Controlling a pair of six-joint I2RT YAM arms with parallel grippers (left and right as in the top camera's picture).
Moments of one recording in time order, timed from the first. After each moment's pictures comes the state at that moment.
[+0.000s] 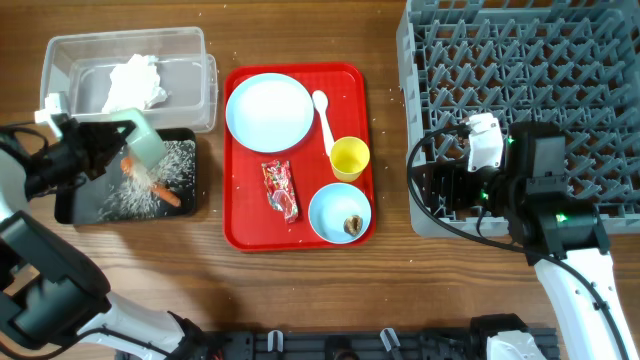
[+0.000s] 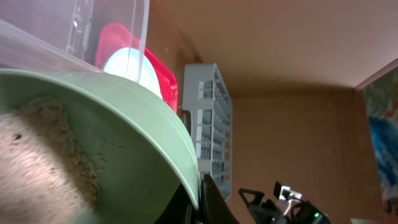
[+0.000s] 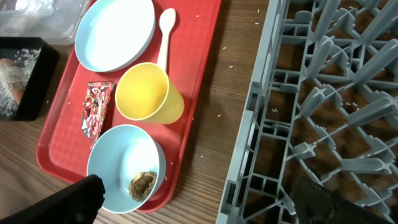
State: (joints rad) left arm 0.71 1.84 1.36 -1.18 1.31 0.25; right arm 0.09 1.04 0.92 -0.77 -0.36 0.03
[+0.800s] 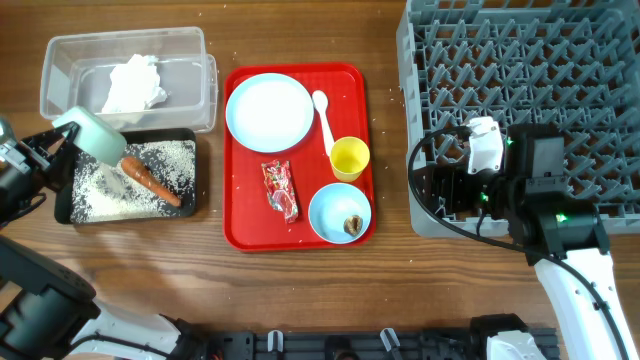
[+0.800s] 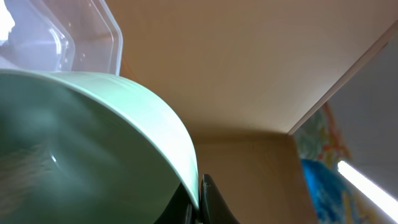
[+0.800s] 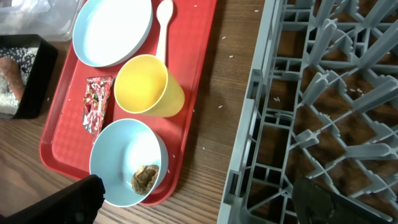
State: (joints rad) left arm 0.91 1.84 1.36 -1.22 1.54 0.21; right arm 0.09 1.04 0.92 -0.80 -0.36 0.05
